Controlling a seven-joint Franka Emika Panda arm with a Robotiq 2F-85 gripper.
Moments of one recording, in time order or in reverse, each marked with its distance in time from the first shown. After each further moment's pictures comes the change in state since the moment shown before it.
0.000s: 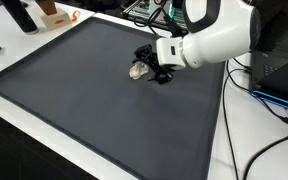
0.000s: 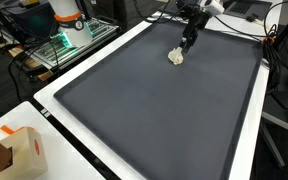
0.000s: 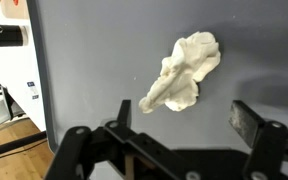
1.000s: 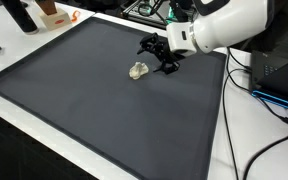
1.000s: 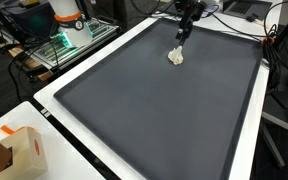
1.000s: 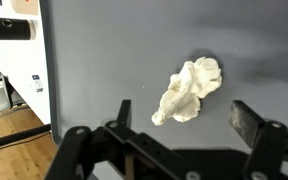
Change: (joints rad) arm -0.014 -0.123 0.062 -0.139 -0.044 0.002 -0.006
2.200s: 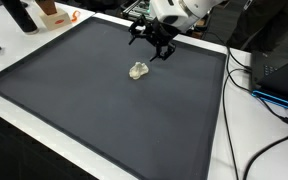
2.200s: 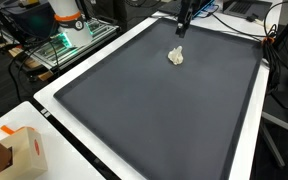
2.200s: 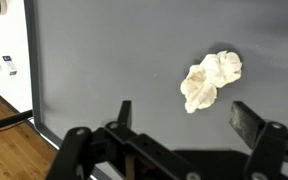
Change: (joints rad) arm -0.137 -0.224 0.057 -0.214 0.005 0.207 -0.140
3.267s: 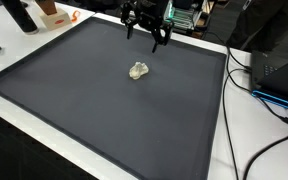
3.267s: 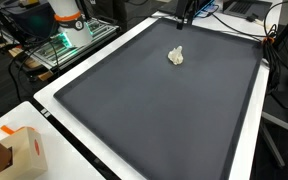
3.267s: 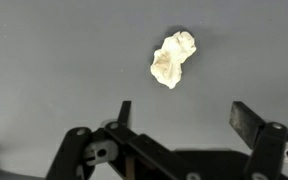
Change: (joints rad) arm -0.141 -0.163 0.004 -0.096 0.387 0.222 -0.155
